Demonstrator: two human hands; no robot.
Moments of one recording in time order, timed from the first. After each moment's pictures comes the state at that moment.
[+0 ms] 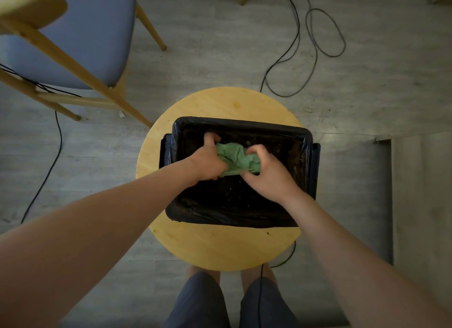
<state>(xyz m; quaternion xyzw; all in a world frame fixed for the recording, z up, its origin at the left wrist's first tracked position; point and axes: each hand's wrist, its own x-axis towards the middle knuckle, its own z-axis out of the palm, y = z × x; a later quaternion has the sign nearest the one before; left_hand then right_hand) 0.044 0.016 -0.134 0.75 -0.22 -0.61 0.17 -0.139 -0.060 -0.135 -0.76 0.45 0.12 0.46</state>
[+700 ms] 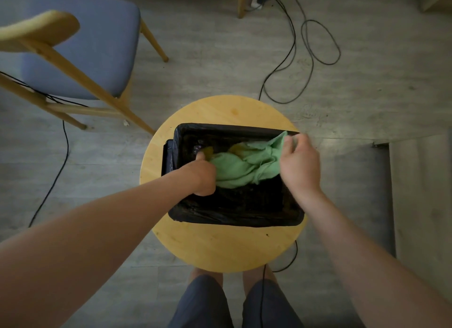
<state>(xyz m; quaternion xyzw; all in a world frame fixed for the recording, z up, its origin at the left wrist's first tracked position) 0.037 0.022 -0.106 0.64 -0.50 -0.48 -0.33 -0.149 -0.088 -0.091 -0.72 0.63 -0.08 0.28</state>
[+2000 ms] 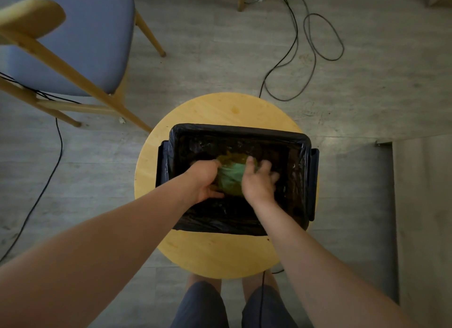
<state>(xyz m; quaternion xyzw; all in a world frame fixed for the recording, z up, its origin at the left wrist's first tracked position) 0.022 0.021 -0.138 0.64 0.16 -0.68 0.33 -0.109 -0.031 -0.169 -0.53 0.71 0.07 0.46</state>
